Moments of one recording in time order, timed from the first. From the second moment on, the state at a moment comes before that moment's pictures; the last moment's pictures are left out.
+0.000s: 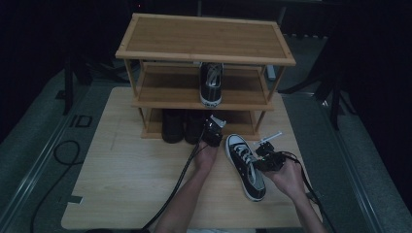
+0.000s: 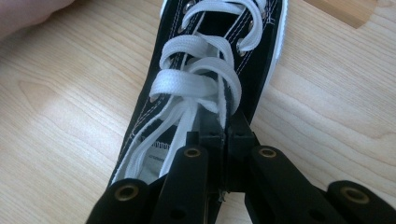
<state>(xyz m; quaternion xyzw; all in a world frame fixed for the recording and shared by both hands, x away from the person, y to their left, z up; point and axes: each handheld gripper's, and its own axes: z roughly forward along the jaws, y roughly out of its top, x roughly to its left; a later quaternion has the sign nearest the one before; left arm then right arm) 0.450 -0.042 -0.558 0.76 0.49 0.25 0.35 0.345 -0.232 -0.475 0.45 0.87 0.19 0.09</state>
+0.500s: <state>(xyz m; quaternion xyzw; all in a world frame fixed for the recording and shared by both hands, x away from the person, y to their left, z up) 0.450 -0.042 -0.558 0.76 0.49 0.25 0.35 0.345 -0.249 -0.460 0.39 0.89 0.20 0.07</state>
